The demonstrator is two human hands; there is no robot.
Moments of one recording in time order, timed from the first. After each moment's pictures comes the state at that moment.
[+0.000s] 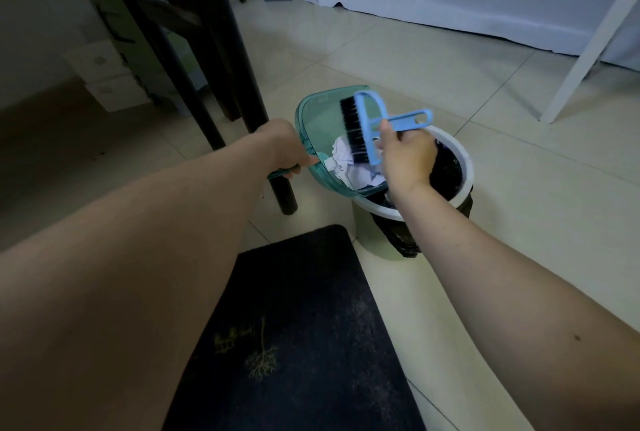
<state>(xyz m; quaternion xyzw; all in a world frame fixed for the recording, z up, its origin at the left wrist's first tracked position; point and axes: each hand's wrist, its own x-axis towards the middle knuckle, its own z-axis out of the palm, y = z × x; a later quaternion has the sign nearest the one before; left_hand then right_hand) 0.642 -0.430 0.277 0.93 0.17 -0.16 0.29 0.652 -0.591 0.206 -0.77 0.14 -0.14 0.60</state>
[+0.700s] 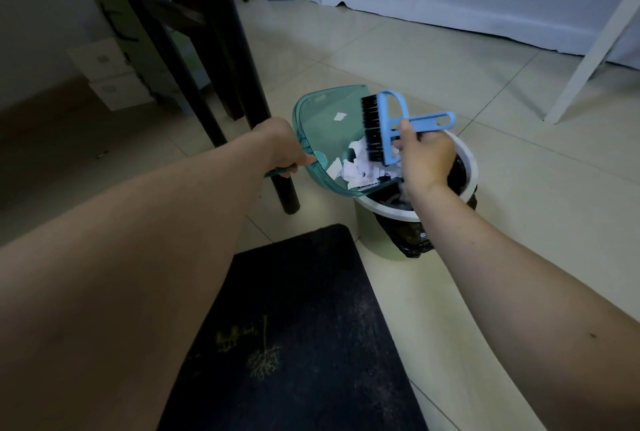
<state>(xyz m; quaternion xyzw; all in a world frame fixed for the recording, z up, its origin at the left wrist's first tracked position) 0.645 -0.422 0.274 0.94 0.17 -0.15 0.27 0.652 -0.609 0.204 -0.76 0.17 -0.14 0.62</state>
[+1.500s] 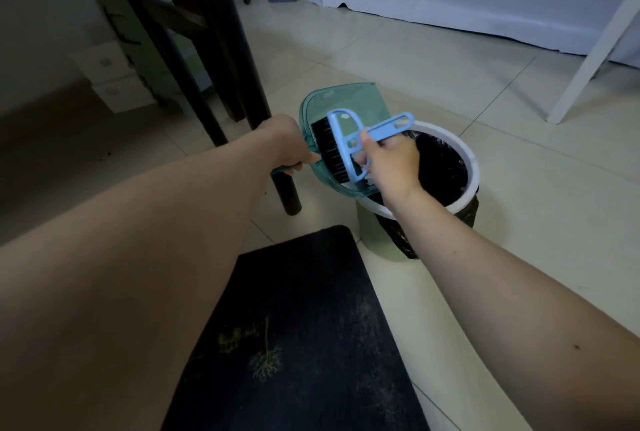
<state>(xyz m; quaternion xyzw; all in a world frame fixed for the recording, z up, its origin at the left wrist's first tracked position) 0.649 -0.424 0.276 0.95 0.14 -0.15 0.24 0.644 -0.575 0.204 -0.75 0.07 -0.05 0.65</state>
